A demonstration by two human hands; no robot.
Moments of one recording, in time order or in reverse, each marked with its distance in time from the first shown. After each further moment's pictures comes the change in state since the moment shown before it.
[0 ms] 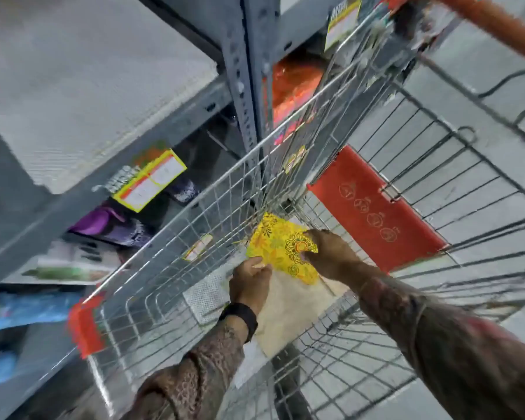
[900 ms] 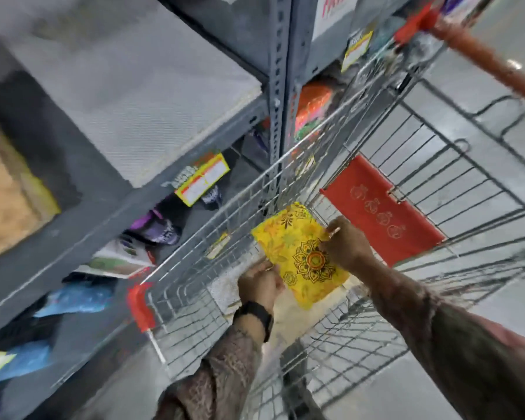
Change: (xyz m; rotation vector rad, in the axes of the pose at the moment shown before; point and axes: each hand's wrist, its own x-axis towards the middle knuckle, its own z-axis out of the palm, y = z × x) left_hand -0.047 0.008 -0.047 -0.645 0.026 -0.202; right_hand -0.034 -0.046 -0.006 0.314 0.289 0.245
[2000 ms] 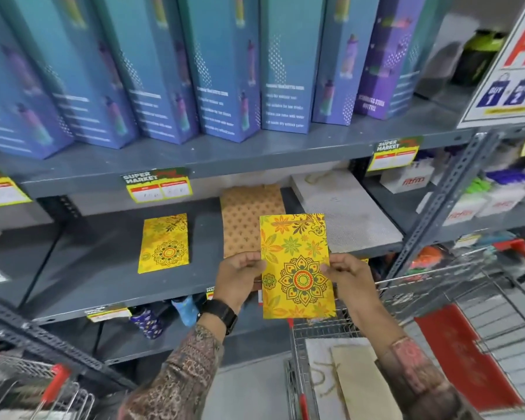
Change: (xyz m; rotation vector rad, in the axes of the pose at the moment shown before) left_hand -0.300 0.156 -0.319 -0.134 0.108 0.681; right_hand -0.334 -0.269 -0.024 0.672 -0.348 -0.546
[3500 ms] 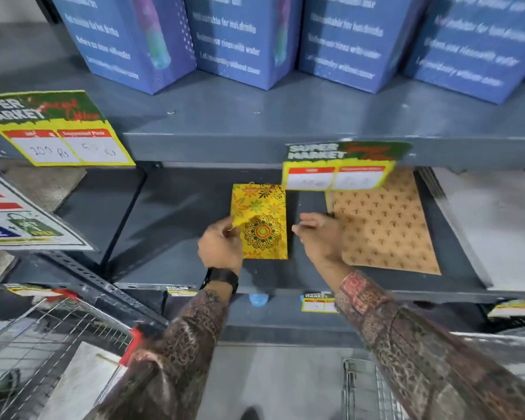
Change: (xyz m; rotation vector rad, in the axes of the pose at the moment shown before) left_hand 0.147 -0.031 -0.247 0.501 0.793 0.092; right_hand 0.134 0.074 0.346 -0.343 -0.174 -0.079
